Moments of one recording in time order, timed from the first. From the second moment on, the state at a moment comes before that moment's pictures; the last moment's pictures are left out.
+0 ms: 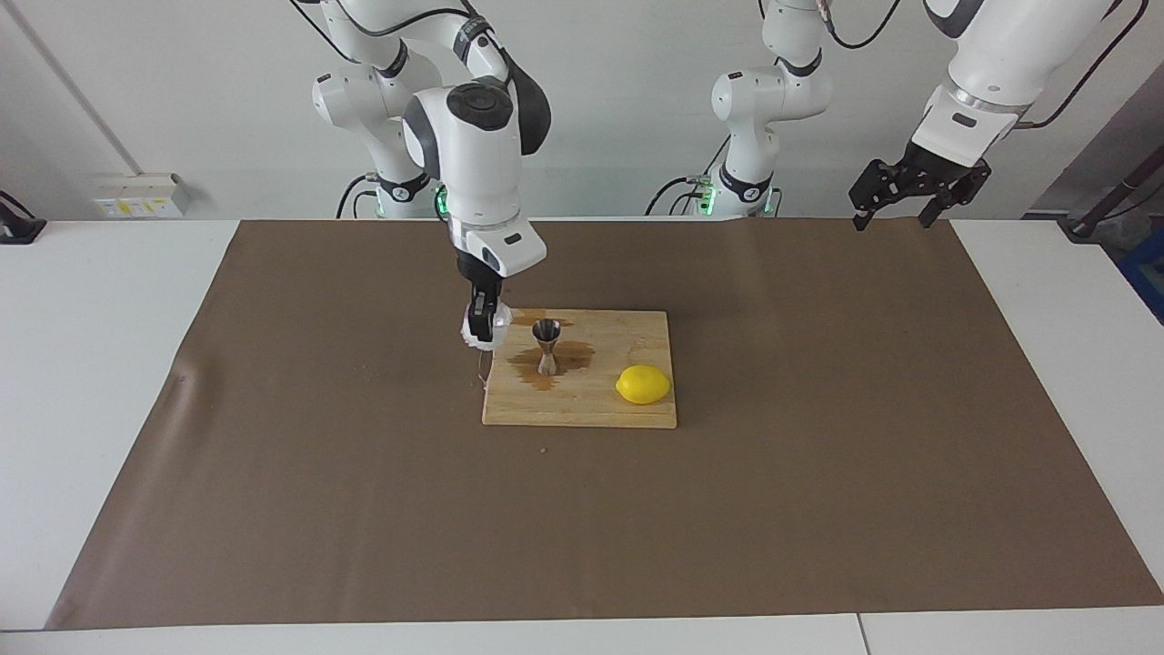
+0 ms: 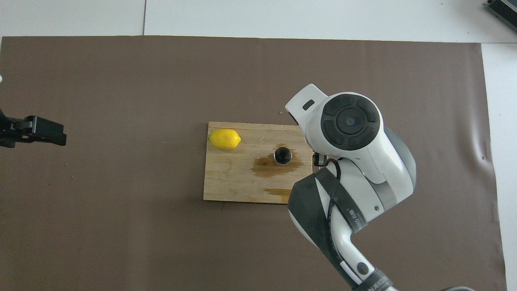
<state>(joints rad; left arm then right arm) 0.05 -0.04 -0.14 -1.55 -0.01 1.48 -0.06 0.41 0.18 0.08 -1.74 -0.24 1.97 -0.92</state>
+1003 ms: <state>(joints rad) 0.07 -0.05 -0.12 -1.57 -0.01 1.48 -0.06 0.55 0.24 0.08 -1.71 -0.55 1.85 -0.85</state>
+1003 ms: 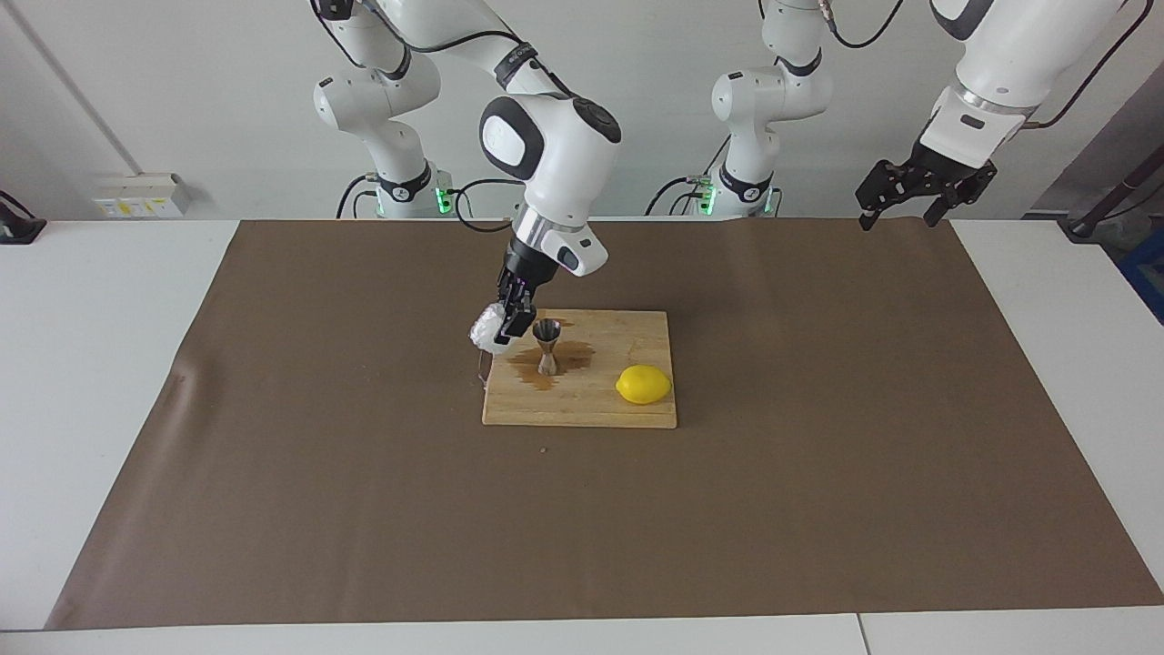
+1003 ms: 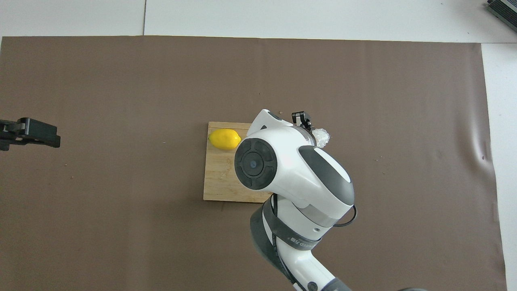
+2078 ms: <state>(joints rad) 0.07 -0.05 -0.12 -1.57 -0.01 1.48 -0.06 0.67 0.30 0.08 -1.73 -0.71 1.76 -0.75</state>
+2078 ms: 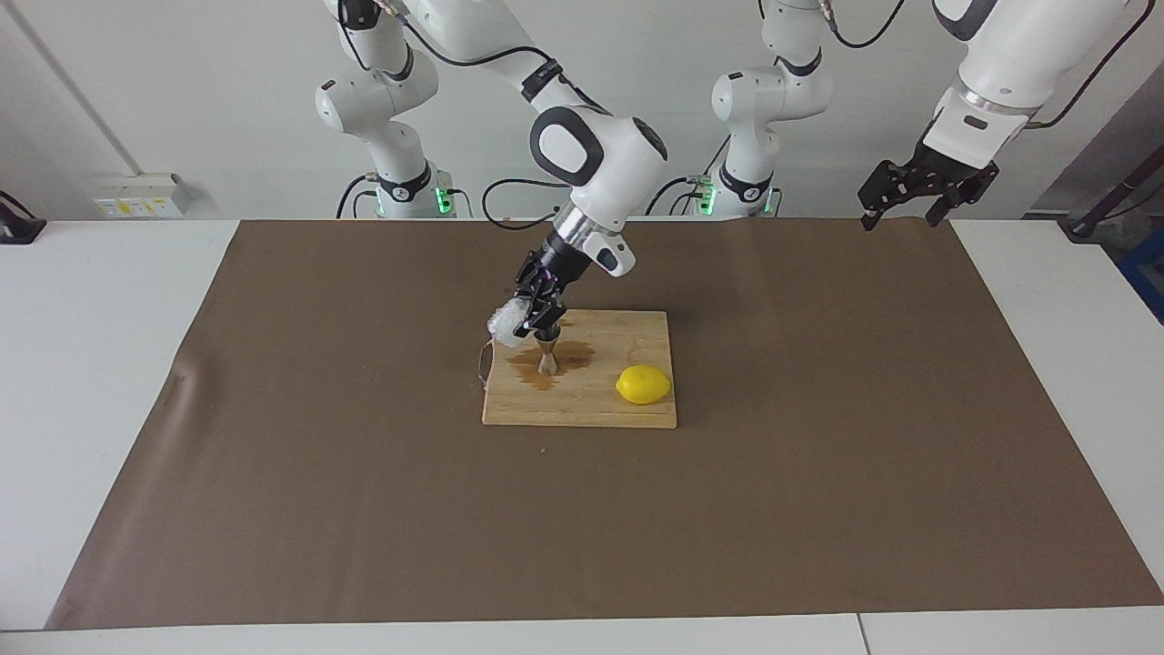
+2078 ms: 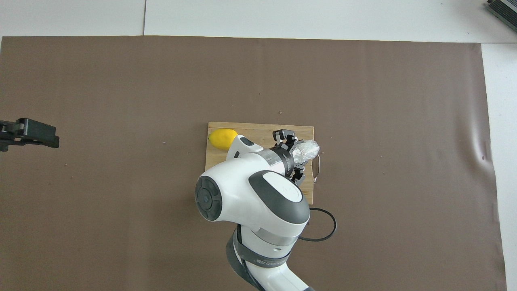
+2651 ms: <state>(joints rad) 0.07 -0.05 -0.12 -1.57 -0.01 1.48 -0.06 0.65 0.28 0.08 -1.71 -0.67 1.76 -0.75</state>
